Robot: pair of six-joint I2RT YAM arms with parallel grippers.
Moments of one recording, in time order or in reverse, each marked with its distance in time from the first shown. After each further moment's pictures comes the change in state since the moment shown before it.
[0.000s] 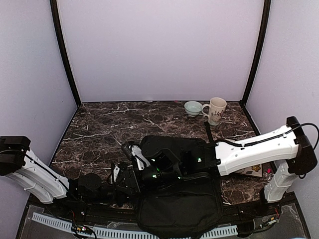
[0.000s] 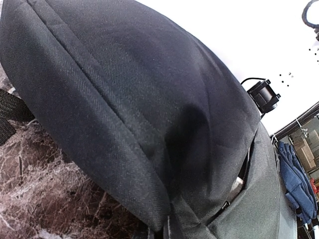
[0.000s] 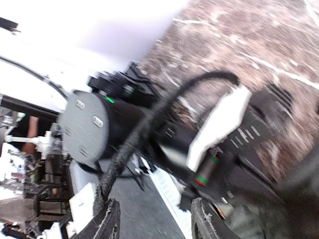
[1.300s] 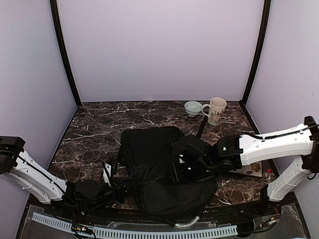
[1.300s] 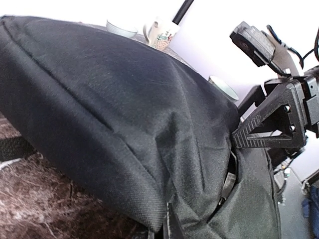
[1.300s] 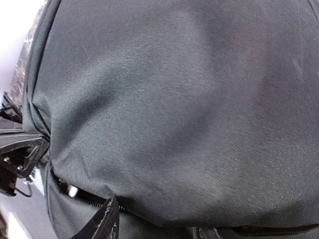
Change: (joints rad) left arm -0.151 -0.082 0.033 -0.073 -0.477 0.006; right arm -0.161 -0.240 -0.275 -0.397 0.269 0.061
